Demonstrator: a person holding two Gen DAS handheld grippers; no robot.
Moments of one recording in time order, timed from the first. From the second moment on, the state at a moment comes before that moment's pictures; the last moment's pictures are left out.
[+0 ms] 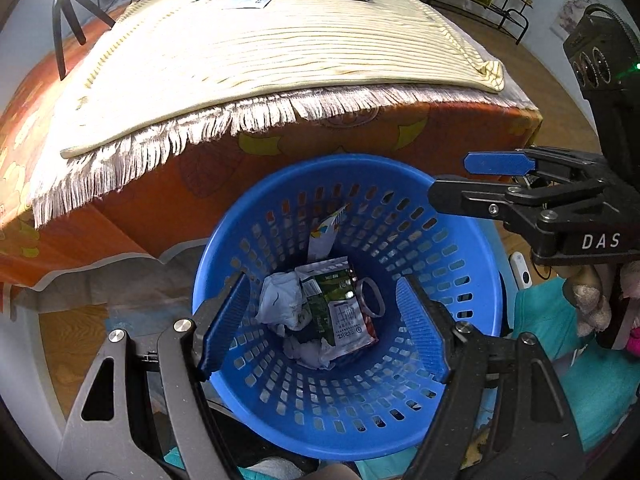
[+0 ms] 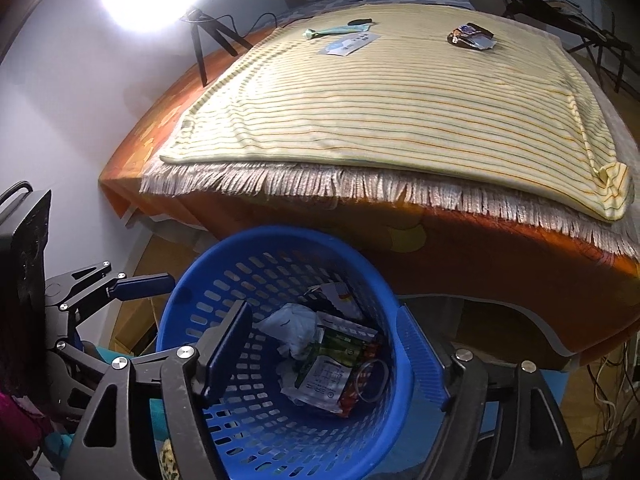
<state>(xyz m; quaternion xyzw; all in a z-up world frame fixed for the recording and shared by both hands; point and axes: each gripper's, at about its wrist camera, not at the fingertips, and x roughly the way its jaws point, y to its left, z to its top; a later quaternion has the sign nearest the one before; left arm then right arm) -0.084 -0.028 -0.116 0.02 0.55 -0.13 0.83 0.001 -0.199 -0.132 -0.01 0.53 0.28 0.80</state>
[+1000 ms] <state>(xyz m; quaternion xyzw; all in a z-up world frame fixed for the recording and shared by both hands) 0.028 -0.018 -0.060 0.01 0.53 -0.12 0.84 0.108 -0.254 -0.055 0.02 0.48 0.18 0.86</state>
